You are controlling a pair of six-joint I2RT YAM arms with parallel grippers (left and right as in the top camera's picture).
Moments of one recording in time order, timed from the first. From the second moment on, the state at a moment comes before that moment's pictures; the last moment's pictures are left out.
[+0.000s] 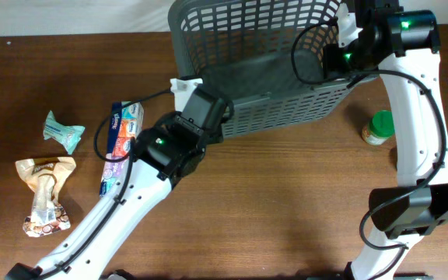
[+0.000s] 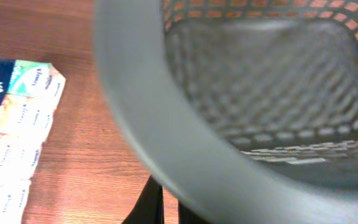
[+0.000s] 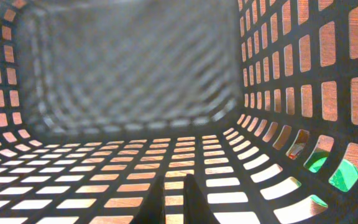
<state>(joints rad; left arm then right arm) -0.59 1.46 1.35 -0.80 -0.37 -0.61 0.08 1.97 2.23 -1.43 -0.10 0.02</state>
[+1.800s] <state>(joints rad) -0.45 1.46 1.35 -0.80 -0.38 -0.58 0.16 1.97 2.23 -1.54 -0.06 0.02</state>
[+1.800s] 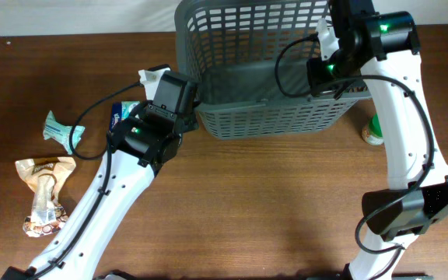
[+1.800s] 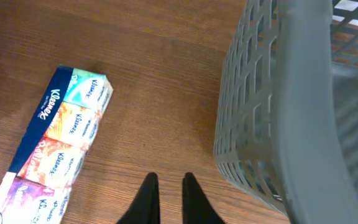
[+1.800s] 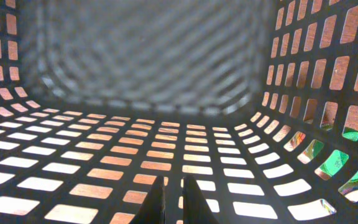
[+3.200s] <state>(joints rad) -0.43 1.46 1.36 -0.89 -0.42 -0.49 0.18 1.98 2.76 -1.62 -0.08 0.02</state>
